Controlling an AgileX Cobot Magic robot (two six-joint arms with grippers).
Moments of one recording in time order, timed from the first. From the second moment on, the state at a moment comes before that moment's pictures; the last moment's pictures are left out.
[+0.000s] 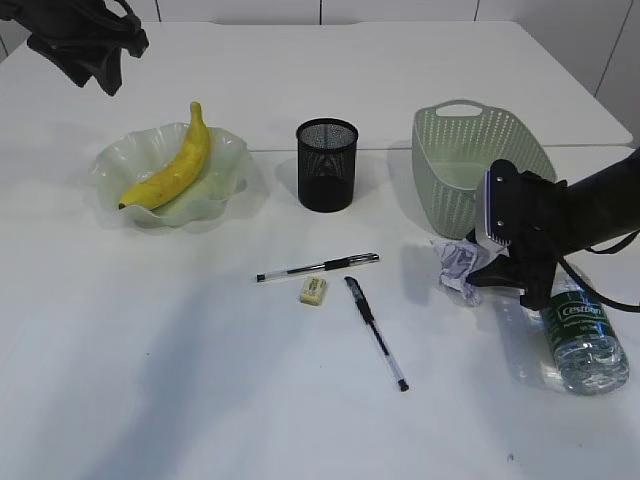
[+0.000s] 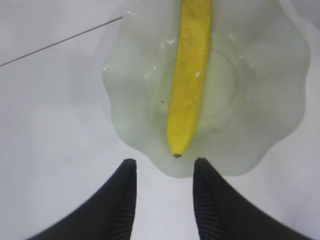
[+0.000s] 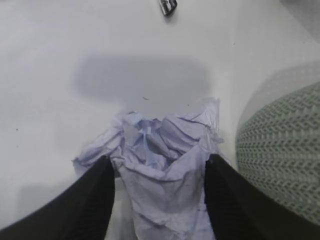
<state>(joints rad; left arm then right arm) -0.20 2.16 -2.21 0.14 1.24 0.02 0.00 1.95 -1.08 1.07 0.50 -2.37</state>
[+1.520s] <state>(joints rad) -0.20 2.16 -2.21 0.14 1.24 0.02 0.00 1.90 -1.08 1.12 0.72 -2.13</state>
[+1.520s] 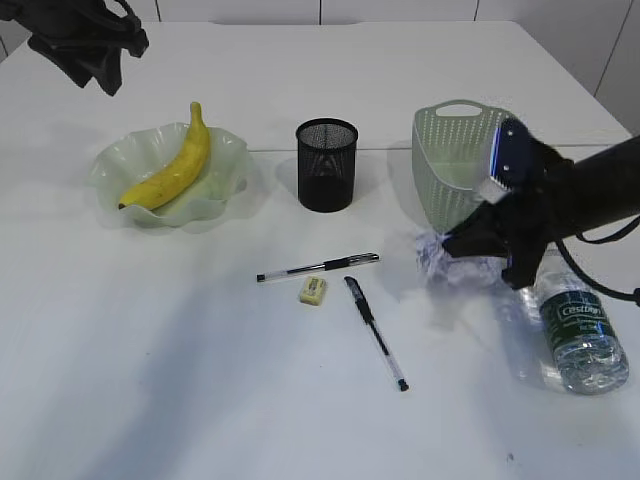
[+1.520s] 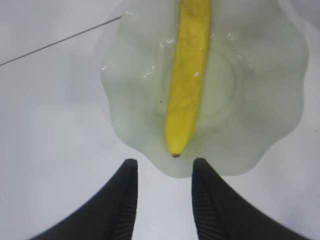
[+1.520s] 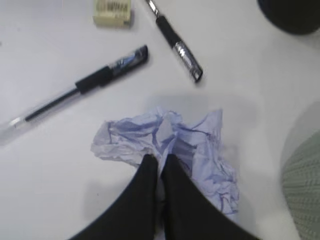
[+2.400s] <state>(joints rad) -0.20 2.16 -2.21 0.10 1.24 0.02 0.00 1.75 -1.24 1.60 0.55 -2.27</state>
